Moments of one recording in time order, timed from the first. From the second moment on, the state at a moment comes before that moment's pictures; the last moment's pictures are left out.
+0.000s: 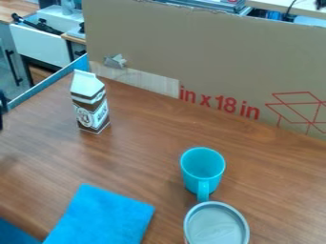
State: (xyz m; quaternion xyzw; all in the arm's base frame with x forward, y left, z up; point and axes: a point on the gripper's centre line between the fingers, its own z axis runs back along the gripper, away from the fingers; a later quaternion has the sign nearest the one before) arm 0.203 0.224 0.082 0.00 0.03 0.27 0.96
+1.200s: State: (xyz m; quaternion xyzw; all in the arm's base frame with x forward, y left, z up) arm 0.284 0.046 0.098 -0.07 0.03 0.01 1.00
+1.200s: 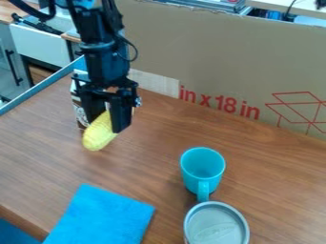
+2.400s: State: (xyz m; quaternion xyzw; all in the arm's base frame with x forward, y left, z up) arm 0.308 0.037 0.032 0.01 0.04 0.04 1.00
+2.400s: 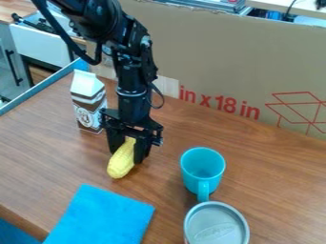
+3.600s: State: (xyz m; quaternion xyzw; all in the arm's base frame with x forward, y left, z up) arm 0.194 0.061 0.113 0.06 0.06 -0.04 1.00
